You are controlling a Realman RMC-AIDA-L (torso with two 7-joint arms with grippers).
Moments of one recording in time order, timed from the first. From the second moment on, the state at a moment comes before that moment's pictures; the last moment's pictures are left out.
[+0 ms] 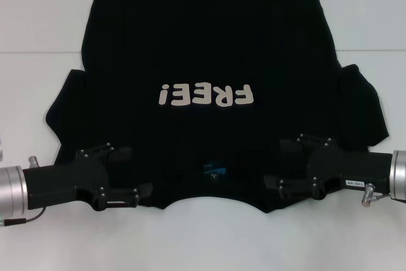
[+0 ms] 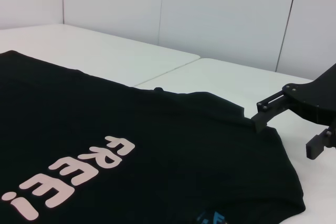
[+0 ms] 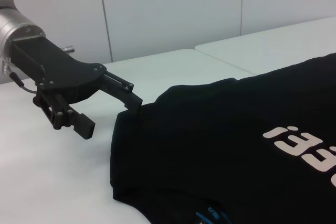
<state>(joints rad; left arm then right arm) -0.48 -2.10 0.50 0.63 2.16 1.51 -1.14 0.56 2.09 -0.75 -0.53 -2.01 -1.35 1.14</state>
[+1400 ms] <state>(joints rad) -0.58 -1.93 0.41 0.61 2.13 1.42 -2.21 0.57 2.09 -0.75 -0.53 -2.01 -1.36 1.17</state>
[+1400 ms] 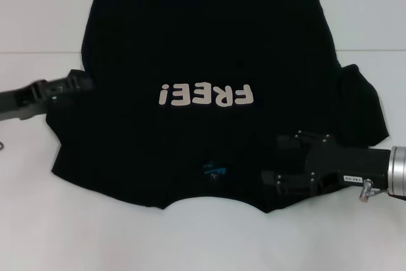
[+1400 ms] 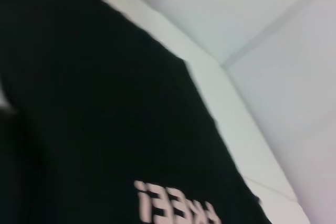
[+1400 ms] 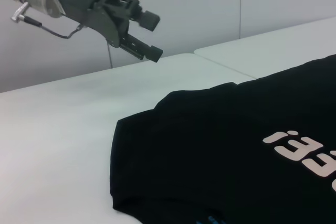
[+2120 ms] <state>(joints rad) -0.62 -1.90 0.42 0.52 2.33 1.12 -2.52 0.57 2.09 -0.75 -0.53 -2.00 -1.34 1.17</state>
